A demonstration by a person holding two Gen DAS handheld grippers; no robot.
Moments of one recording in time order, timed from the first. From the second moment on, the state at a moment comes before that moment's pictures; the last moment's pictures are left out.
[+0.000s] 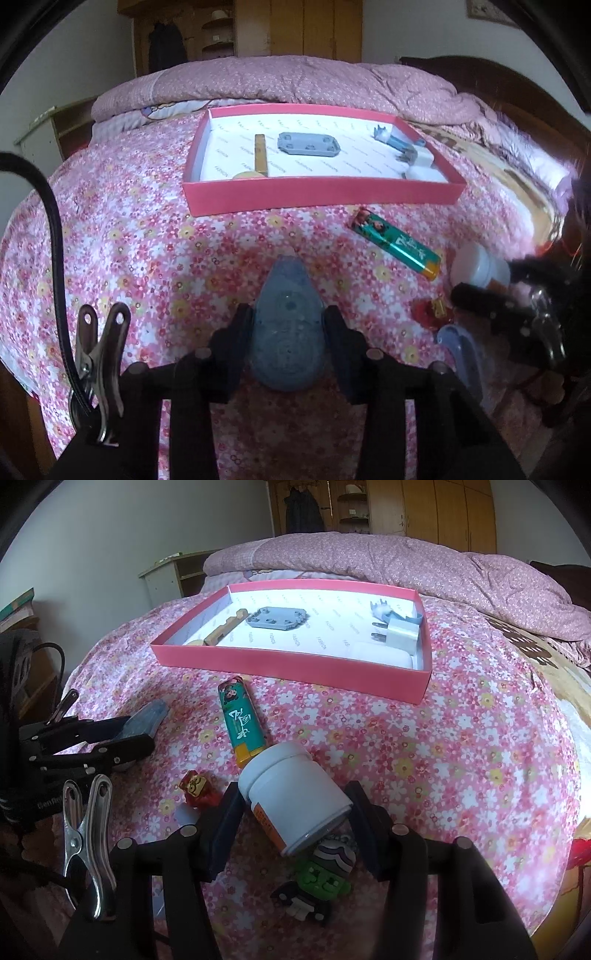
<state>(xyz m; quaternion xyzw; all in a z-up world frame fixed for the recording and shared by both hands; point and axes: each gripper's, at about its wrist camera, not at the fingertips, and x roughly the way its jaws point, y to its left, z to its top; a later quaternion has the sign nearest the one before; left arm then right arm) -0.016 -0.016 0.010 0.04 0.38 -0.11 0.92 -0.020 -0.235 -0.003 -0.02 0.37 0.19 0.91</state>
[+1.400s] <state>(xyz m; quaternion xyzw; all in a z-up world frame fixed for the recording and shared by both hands) 0.136 -0.019 0.061 0.01 0.32 -0.05 0.95 -0.007 -0.247 0.006 0.03 0.39 0.19 0.90</state>
